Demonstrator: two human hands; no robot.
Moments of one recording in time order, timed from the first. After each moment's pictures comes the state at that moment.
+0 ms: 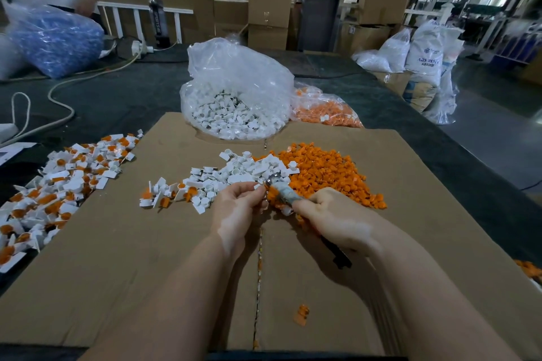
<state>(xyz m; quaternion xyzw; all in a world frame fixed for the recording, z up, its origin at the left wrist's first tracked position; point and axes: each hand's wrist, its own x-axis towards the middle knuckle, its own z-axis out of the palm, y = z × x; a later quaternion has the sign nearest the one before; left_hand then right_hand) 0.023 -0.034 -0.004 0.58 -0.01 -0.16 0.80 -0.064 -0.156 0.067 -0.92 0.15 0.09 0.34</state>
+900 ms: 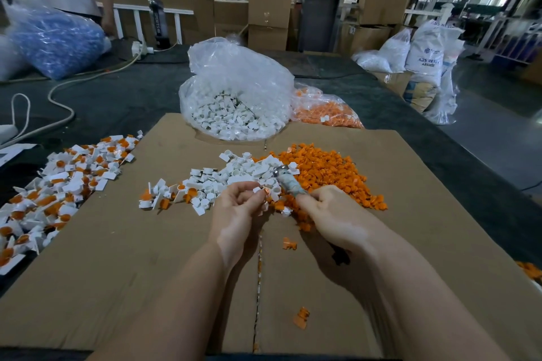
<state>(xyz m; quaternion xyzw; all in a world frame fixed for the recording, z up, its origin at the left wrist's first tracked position) 0.019 -0.031 -0.012 0.59 -0.06 -0.12 0.80 -0.060 -0.157 0.061 -0.93 0.16 0.03 0.33</state>
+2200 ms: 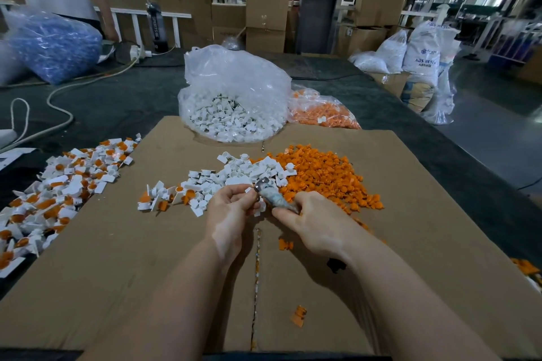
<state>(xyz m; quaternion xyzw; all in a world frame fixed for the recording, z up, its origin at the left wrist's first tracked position) 0.020 -0.031 -0.001 0.56 0.01 -0.13 0.82 -0.057 -0.147 0.044 -0.95 0.14 0.03 0.27</state>
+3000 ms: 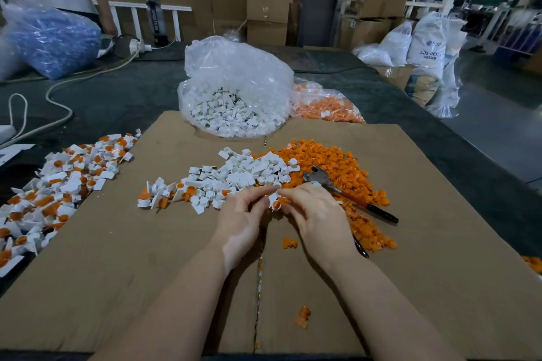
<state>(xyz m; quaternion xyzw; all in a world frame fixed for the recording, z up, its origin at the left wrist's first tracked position) 0.015 -0.026 -0.011 0.78 -0.22 -0.06 0.59 -0.052 -0.152 -0.004 -0.93 -0.01 -0.32 0.19</state>
